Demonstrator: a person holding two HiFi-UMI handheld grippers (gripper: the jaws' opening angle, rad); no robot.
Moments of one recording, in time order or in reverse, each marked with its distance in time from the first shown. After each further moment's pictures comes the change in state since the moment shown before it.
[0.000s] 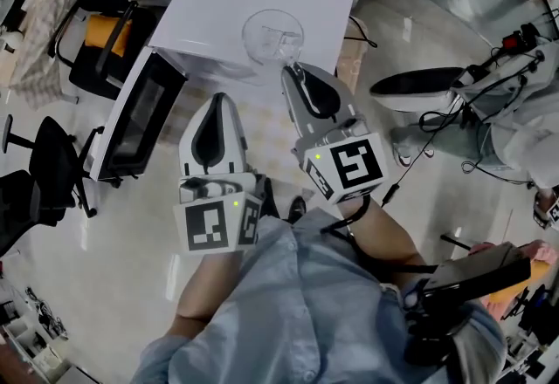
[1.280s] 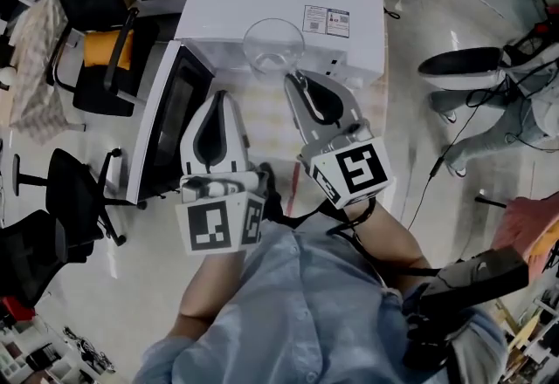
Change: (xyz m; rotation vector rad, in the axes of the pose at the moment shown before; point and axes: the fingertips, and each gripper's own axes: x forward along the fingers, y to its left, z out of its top) left arm -0.007 0.129 -0.022 0.030 0.030 -0.165; right arm 0.066 0.101 -0.064 0.027 -0.009 -0.109
